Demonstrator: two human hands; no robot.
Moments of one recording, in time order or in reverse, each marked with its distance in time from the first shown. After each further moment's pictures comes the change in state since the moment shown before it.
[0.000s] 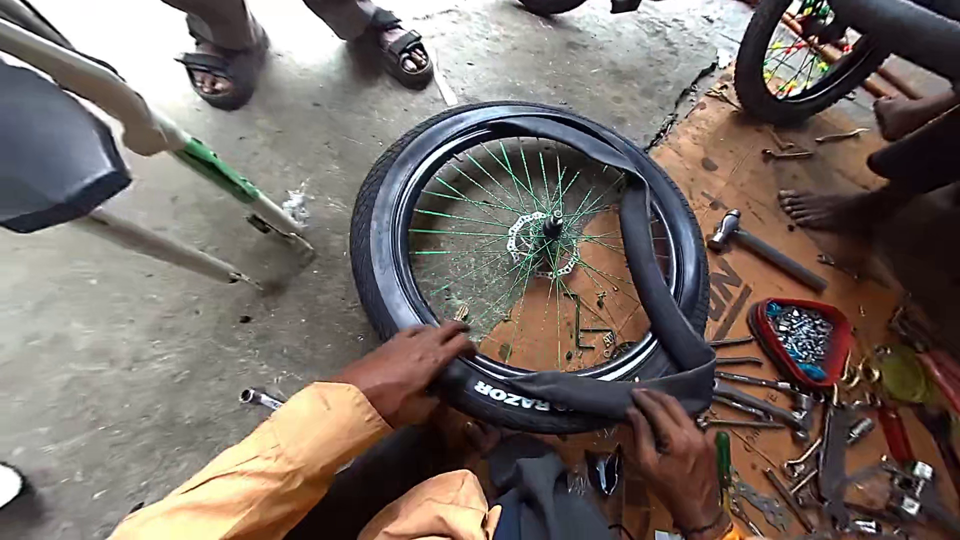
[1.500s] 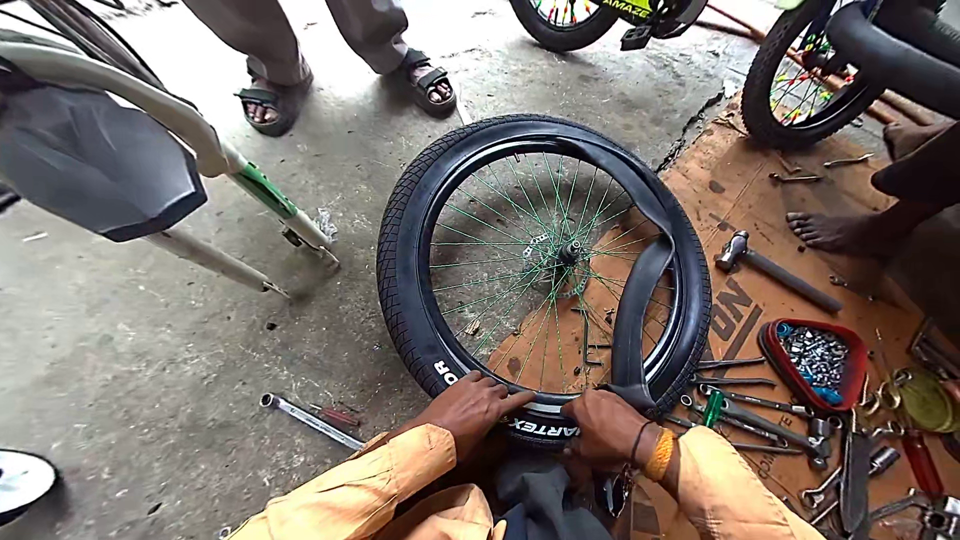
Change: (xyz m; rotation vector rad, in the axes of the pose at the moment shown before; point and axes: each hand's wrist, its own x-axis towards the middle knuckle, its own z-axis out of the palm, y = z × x) left_hand 0.034 0.053 0.044 0.068 -0.186 0.088; right_hand 0.113 -0.079 0.018 -0.086 -1.262 -0.226
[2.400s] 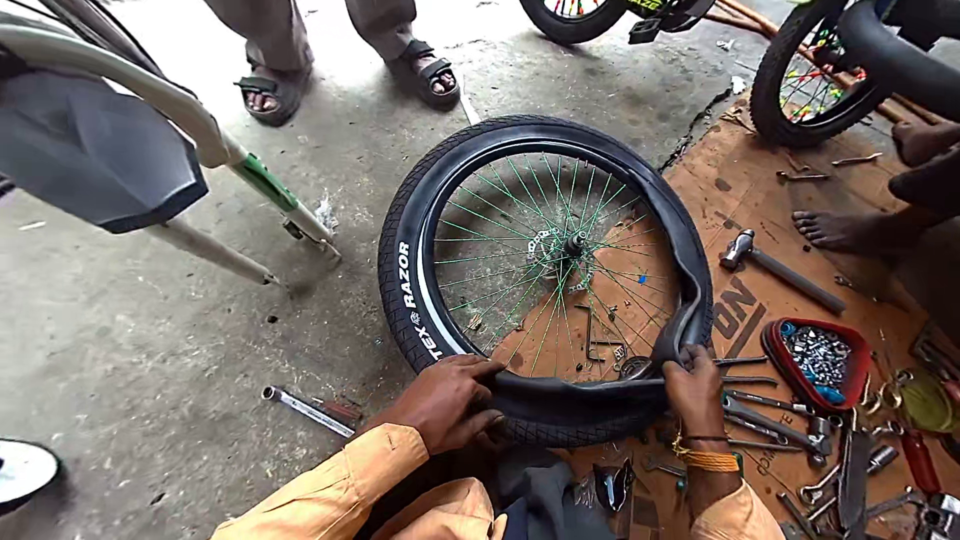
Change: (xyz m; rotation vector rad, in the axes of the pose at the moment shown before) left_hand -0.036 -0.021 -0.005 -0.161 0.306 -0.034; right_hand -0.027 0.082 0.023 0.805 1.215 0.663
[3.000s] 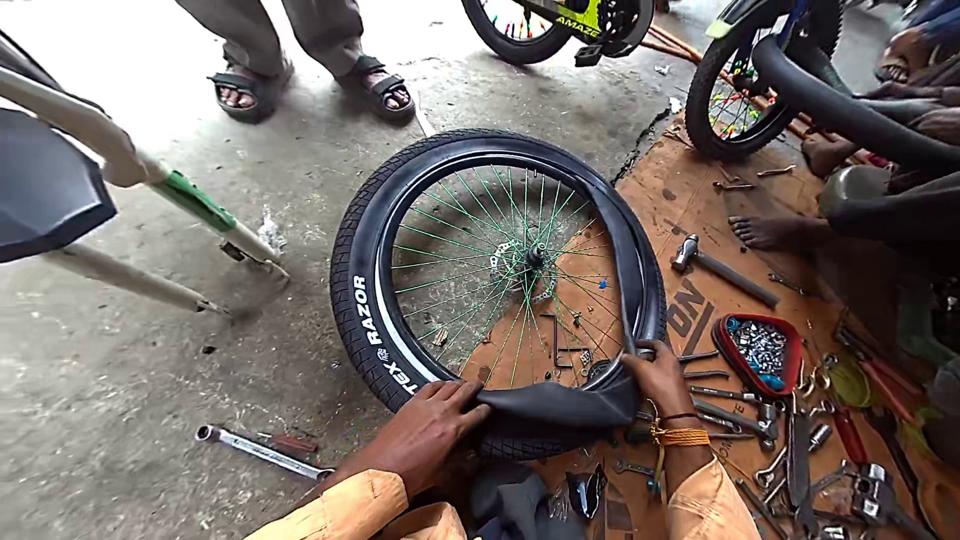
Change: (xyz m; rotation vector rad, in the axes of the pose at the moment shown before) left_hand 0.010 0.022 0.023 0.148 0.014 0.057; right_hand 0.027 0.006 -0.015 -0.012 -0.178 0.109
